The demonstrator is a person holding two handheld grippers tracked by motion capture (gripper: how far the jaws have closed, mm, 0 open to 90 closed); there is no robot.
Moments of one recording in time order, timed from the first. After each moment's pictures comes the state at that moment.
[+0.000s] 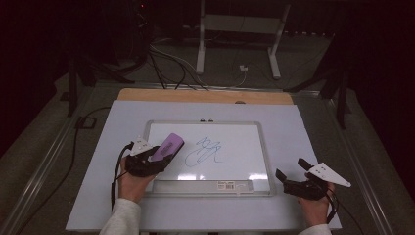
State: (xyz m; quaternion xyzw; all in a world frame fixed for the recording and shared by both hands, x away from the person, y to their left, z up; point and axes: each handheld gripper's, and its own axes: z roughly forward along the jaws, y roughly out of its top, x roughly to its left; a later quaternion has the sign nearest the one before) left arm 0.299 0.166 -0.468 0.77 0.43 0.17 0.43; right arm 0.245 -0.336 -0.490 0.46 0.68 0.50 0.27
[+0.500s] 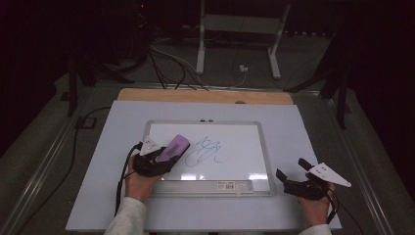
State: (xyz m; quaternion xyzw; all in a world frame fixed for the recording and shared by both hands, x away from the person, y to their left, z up) left arm 0.305 0.150 -0.478 0.79 0.42 0.16 0.43; right arm 0.244 -0.337 -0.490 0.46 0.68 0.50 0.27
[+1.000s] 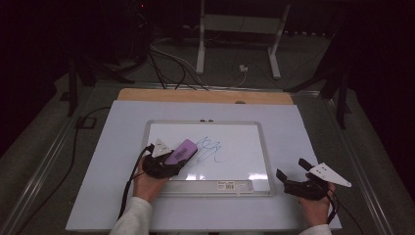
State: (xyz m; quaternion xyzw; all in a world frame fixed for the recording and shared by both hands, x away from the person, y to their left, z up) left arm 0.309 0.126 -0.493 0.81 0.40 0.15 0.40; right arm 0.244 -0.337 -0.490 0.46 0.68 0.50 0.27
